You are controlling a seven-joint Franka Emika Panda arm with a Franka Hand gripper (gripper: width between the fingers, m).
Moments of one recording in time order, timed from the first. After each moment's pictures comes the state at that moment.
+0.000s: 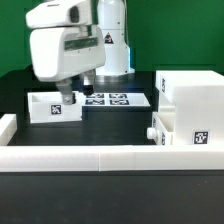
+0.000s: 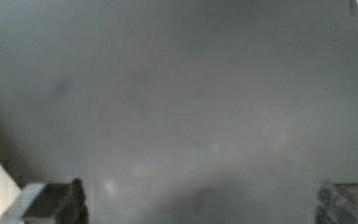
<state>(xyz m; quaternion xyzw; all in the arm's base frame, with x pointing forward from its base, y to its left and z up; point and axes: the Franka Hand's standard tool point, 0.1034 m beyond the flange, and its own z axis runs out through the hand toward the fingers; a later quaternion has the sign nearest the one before) 0.521 -0.091 0.063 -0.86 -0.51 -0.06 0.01</state>
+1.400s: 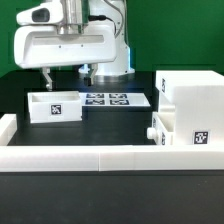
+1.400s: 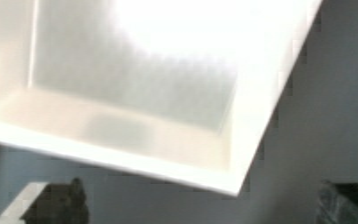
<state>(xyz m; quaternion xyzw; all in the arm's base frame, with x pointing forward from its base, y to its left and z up) 0.430 -0.106 0.059 -0.98 -0.22 -0.04 0.01</state>
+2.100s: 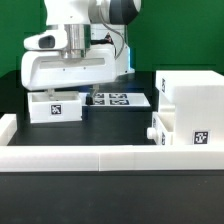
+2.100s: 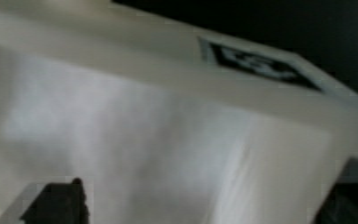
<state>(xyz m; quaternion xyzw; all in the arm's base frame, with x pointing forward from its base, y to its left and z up) 0.408 -0.101 0.010 -0.97 -0.22 -0.05 0.00</state>
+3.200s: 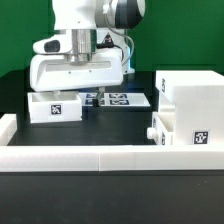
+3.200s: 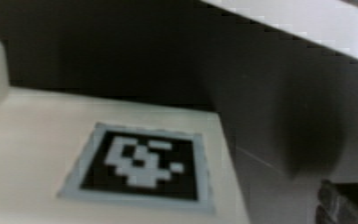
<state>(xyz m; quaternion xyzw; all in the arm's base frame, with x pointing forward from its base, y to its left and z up) 0.386 -0.092 0.003 -0.99 -0.16 -0.05 0.00</state>
